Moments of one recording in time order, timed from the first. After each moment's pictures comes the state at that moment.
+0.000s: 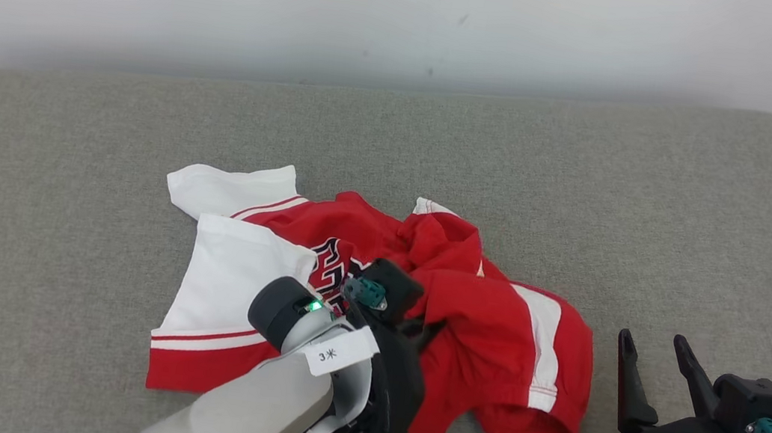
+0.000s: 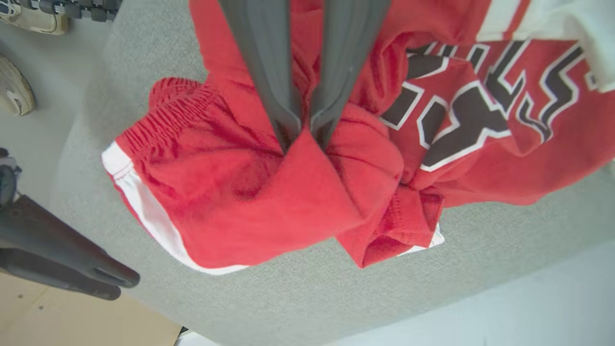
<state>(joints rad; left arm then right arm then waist) -0.79 0.05 -1.17 0.63 -0.72 0.04 0.10 -0.11 -0.17 0.09 0.25 0.37 -0.06 -0.08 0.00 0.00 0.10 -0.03</state>
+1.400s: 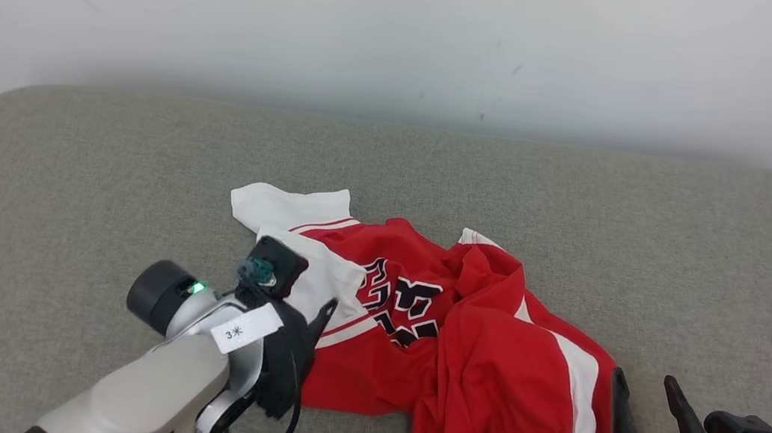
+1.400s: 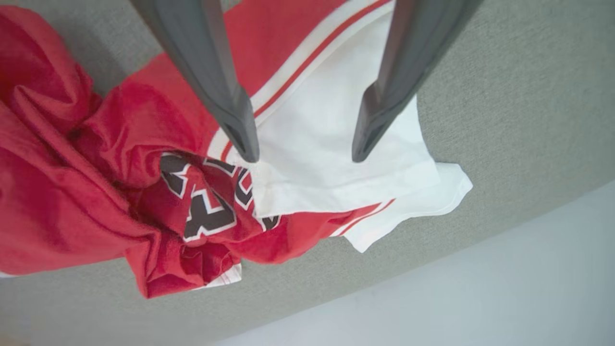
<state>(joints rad) -0.79 0.21 -1.18 0.69 -0.71 0.10 0.05 -0.05 -0.15 0.09 0.28 0.39 -0.06 -0.11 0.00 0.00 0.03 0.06</state>
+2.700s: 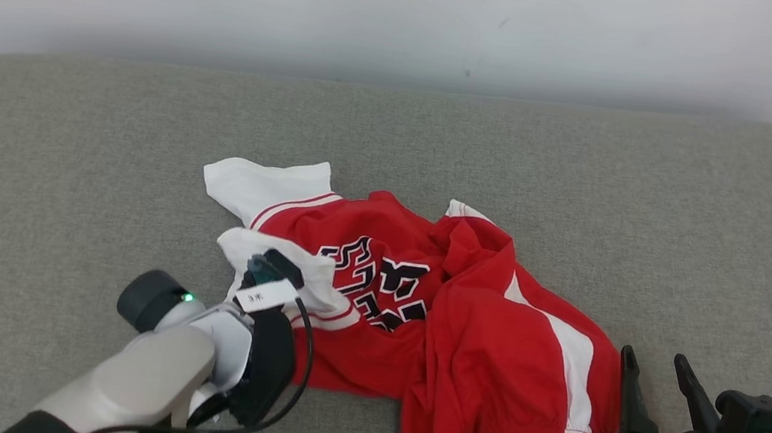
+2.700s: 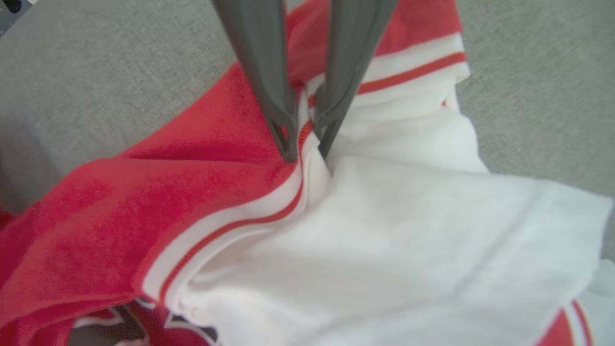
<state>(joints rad) -0.84 0.17 -1.25 0.92 -0.72 -0.10 0.26 -0.09 -0.16 0.08 0.28 0.40 -0.06 -0.10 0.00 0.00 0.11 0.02</state>
